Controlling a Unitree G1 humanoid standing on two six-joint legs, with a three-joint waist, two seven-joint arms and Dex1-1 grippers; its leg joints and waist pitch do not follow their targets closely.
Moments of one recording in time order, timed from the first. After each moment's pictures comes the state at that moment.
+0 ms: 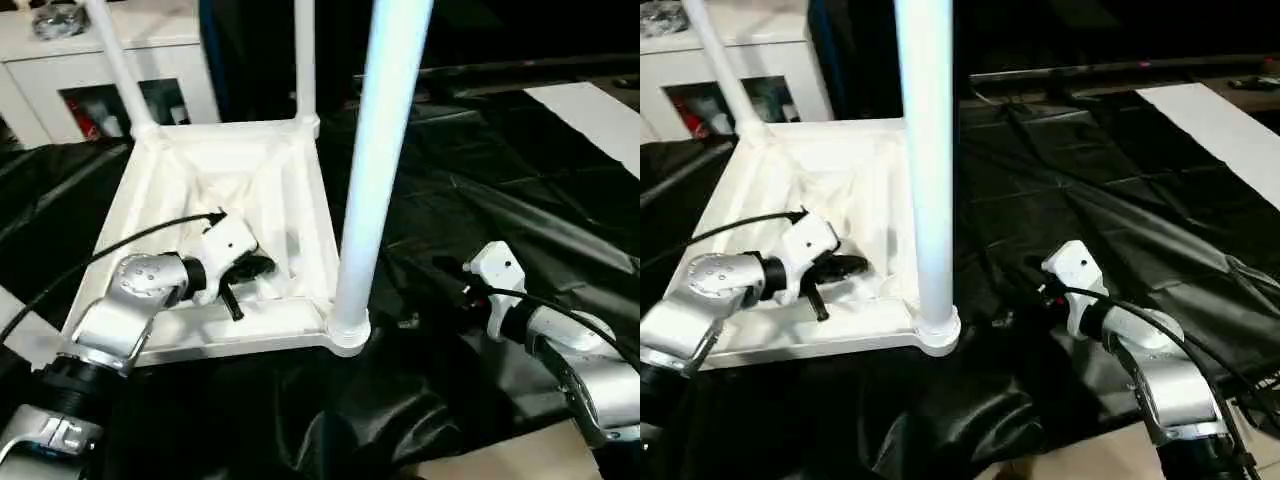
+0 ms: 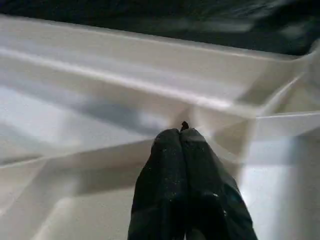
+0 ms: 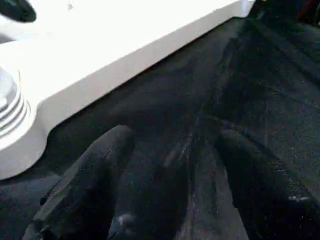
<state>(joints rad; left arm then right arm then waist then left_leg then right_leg) -0.41 0.54 -0.23 0.18 -0.11 0.30 -0.90 -0.16 -0.48 0.04 0.02 0.17 0.28 0.70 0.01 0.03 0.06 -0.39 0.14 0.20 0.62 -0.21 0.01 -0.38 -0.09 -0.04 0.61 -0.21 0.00</state>
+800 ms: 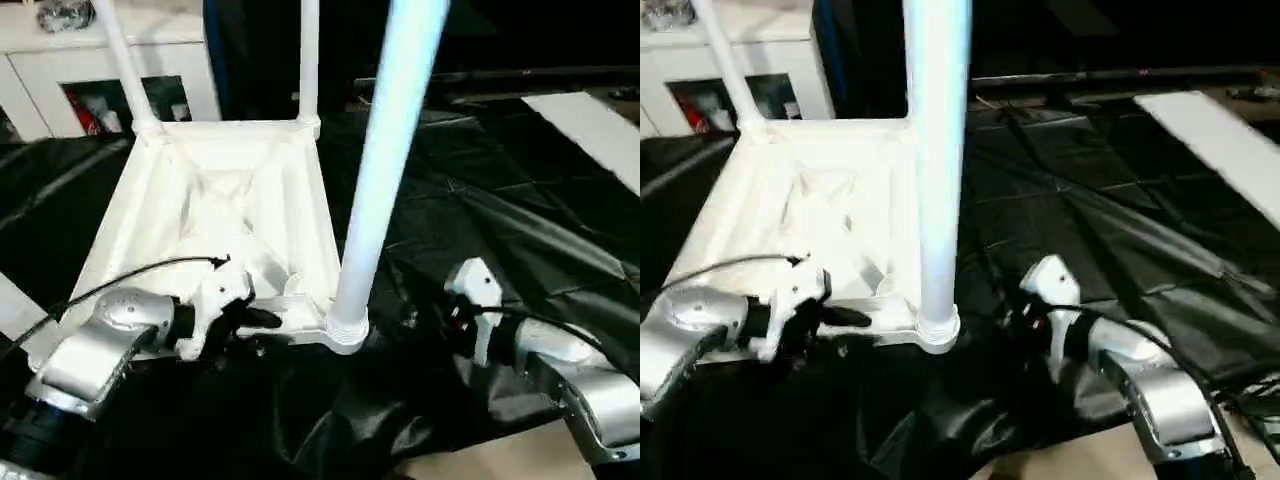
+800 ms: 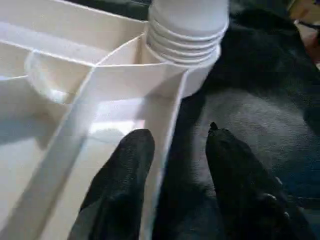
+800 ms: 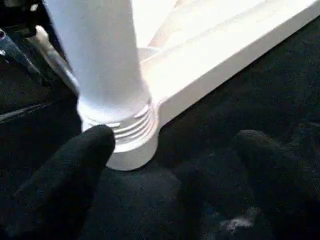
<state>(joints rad) -0.27 0.64 -0.28 -0.03 -0.24 0.49 -1.10 -0.11 -0.50 0.12 -0.13 0.29 0.44 0.86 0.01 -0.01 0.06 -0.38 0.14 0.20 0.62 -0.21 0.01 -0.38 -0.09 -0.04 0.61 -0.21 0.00</state>
